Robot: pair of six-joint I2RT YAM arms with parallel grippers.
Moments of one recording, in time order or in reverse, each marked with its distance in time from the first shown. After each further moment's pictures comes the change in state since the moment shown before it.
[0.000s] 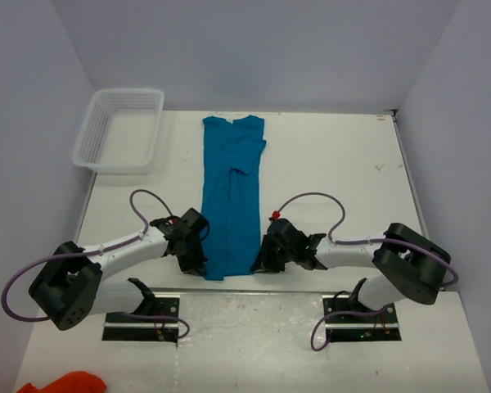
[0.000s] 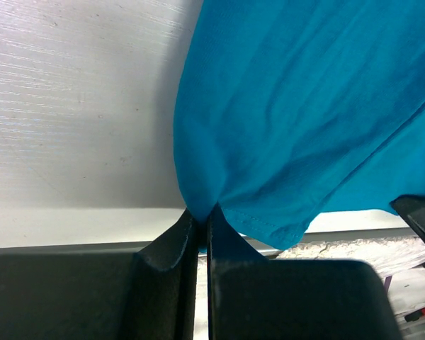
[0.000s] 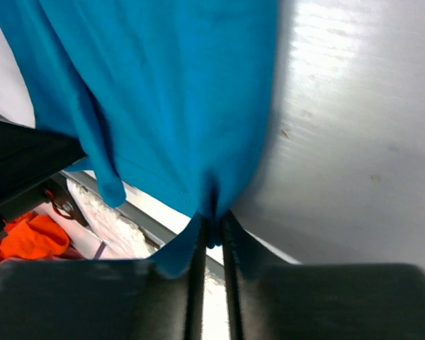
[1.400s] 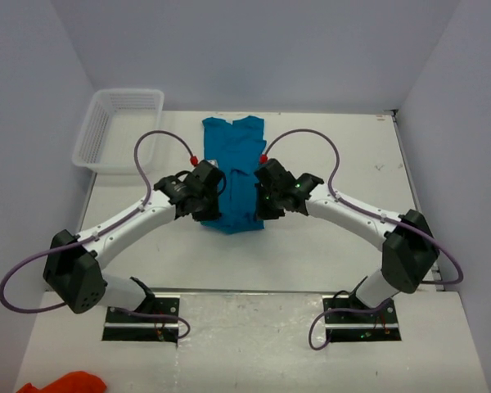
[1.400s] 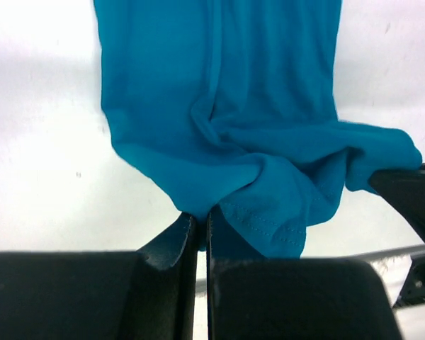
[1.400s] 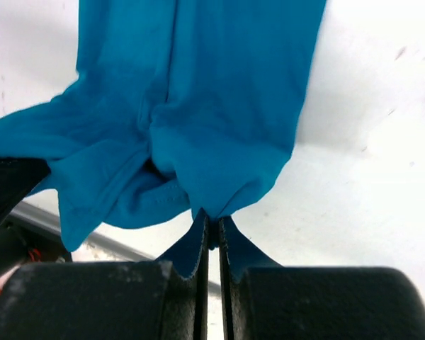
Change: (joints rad) left arm 0.000 0.098 0.521 -0.137 -0.227 0.306; right arm -0.143 0.079 0.679 -0.711 0.207 -0.417
